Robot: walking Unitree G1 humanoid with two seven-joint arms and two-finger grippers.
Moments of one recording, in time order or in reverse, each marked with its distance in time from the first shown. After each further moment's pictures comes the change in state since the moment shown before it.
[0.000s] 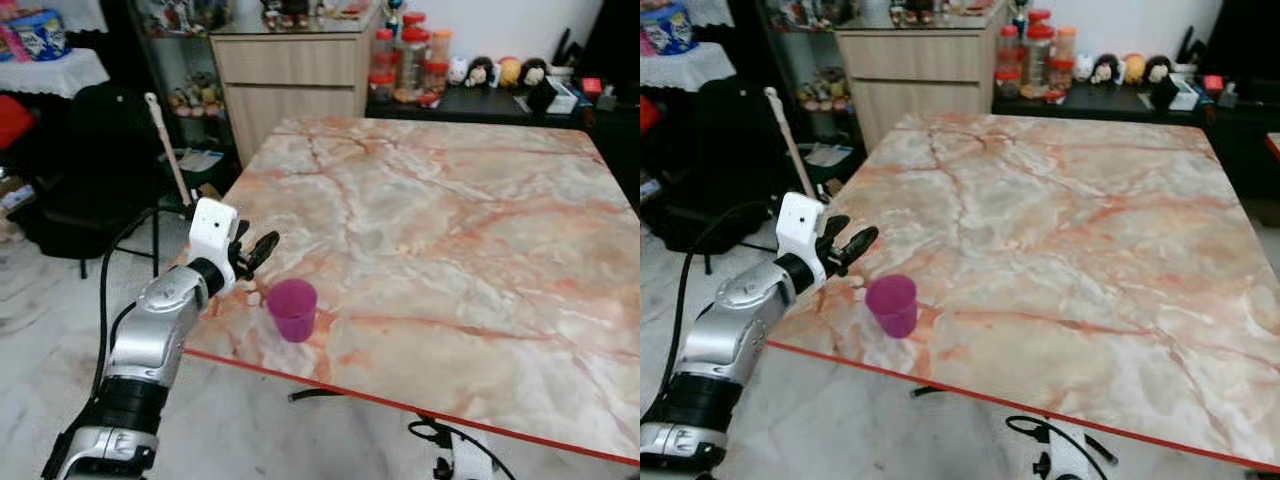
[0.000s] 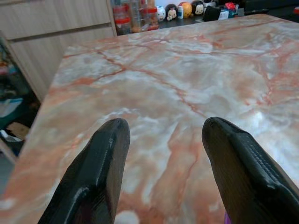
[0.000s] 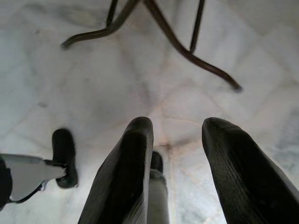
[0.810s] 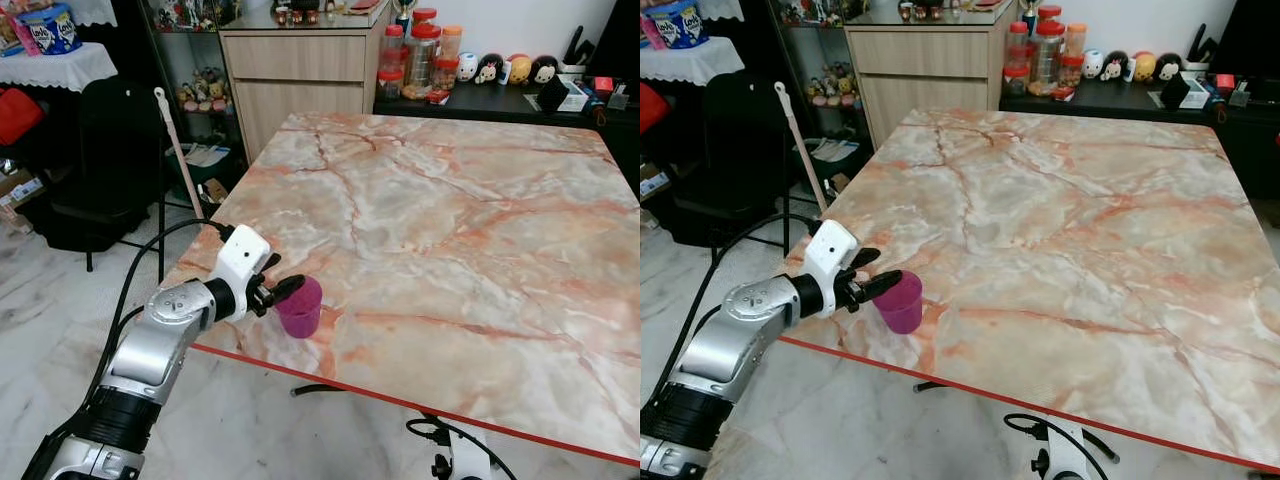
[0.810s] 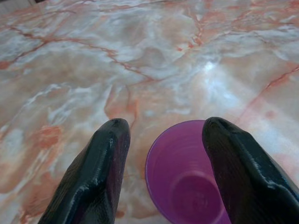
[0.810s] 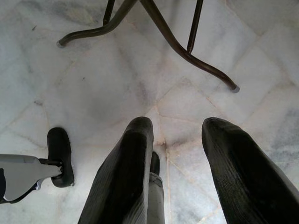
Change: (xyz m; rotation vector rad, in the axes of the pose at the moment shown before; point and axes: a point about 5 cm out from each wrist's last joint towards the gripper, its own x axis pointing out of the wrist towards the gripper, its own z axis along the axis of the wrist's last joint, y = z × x) left arm -0.005 -0.033 -0.015 0.119 0.137 -0.305; right arm 0.001 -0.003 0.004 -0.012 -0.010 -0.006
